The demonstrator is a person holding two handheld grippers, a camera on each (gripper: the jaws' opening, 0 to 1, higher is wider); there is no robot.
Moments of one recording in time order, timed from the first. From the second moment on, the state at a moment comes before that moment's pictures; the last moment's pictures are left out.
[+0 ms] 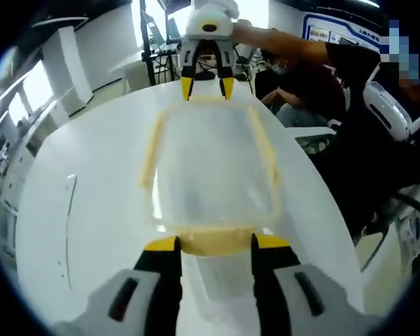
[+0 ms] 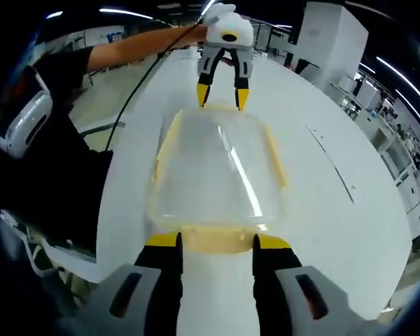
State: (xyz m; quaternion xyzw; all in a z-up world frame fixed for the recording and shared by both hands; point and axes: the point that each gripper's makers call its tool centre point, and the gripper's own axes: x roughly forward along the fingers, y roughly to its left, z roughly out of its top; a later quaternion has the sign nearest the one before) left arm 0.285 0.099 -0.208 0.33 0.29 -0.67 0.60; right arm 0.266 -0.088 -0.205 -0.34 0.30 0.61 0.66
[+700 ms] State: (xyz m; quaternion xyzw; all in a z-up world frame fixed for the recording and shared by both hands) left arm 0.266 0.149 -0.213 0.32 0.31 -0.64 0.63; right arm 0.264 -0.041 -0.211 -0.35 0.29 0.64 0.63
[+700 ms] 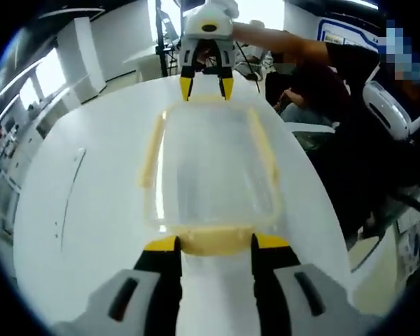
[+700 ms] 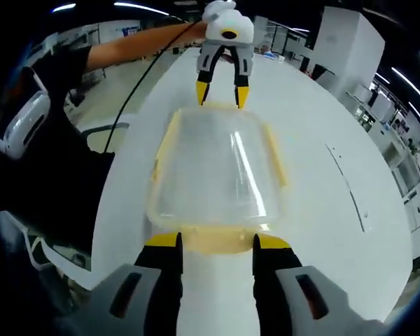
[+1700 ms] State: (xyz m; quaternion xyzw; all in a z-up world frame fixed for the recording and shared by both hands) left arm 0.251 0.170 -0.223 0.31 0.33 -0.62 0.64; right arm 0.270 -0.021 -0.226 -0.38 0.27 0.66 0.59
